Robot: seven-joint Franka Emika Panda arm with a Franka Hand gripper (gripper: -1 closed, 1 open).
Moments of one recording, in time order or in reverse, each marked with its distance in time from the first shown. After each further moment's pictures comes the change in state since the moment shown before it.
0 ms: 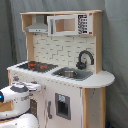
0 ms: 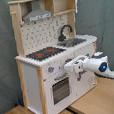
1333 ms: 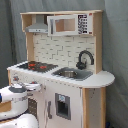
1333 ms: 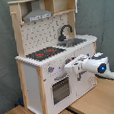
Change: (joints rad) arm 0.025 0.002 0.007 0.009 0.002 -0.108 -0.079
